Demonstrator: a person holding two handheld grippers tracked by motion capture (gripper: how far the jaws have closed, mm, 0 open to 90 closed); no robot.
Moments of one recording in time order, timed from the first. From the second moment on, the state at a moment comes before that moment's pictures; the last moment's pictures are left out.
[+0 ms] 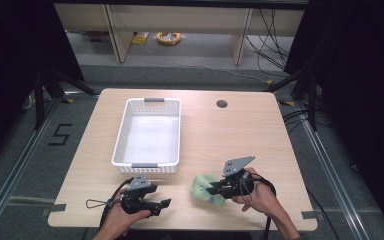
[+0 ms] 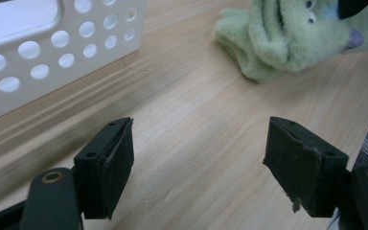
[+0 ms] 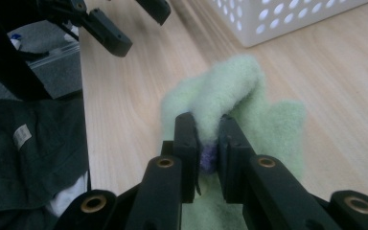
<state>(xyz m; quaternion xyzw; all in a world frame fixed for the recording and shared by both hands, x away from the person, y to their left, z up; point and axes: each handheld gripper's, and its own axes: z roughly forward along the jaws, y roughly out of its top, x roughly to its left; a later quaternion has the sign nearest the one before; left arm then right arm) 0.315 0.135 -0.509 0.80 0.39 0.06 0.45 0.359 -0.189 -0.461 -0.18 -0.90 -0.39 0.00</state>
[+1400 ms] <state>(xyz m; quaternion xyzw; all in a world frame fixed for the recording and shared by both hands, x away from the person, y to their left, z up) 0.316 0.135 -0.510 0.80 0.38 0.06 0.45 0.371 -0.203 -0.469 -0.23 -0.90 -0.36 -0.04</state>
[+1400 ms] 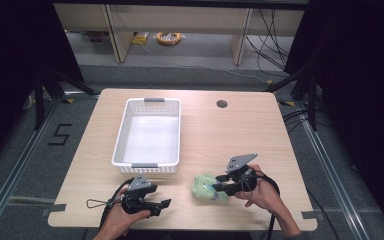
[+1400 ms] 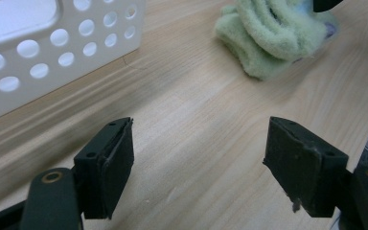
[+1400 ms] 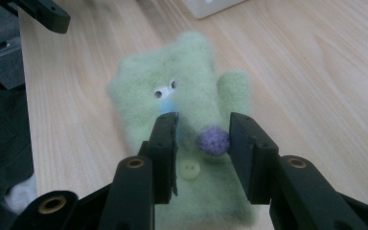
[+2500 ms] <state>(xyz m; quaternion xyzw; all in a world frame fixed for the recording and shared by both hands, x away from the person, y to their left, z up) 0.323 0.113 -0.491 0.80 0.36 0.03 0.49 0.342 -0.231 -0.470 -0.41 -0.82 -0.40 -0.09</state>
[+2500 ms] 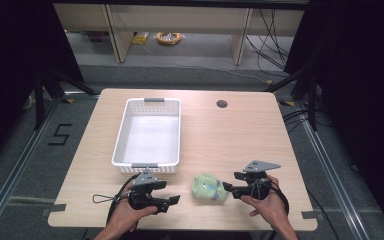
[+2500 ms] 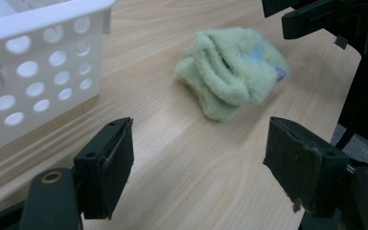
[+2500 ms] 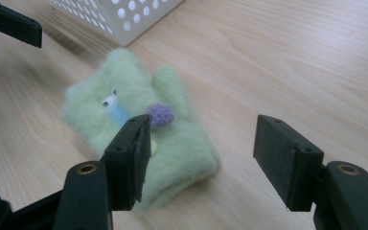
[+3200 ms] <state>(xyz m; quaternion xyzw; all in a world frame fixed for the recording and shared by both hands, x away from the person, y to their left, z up) 0.350 0.069 -0.494 0.80 0.37 -0.01 0.48 0.341 -0.231 -0.474 -0.42 -0.81 -0.40 -0.09</state>
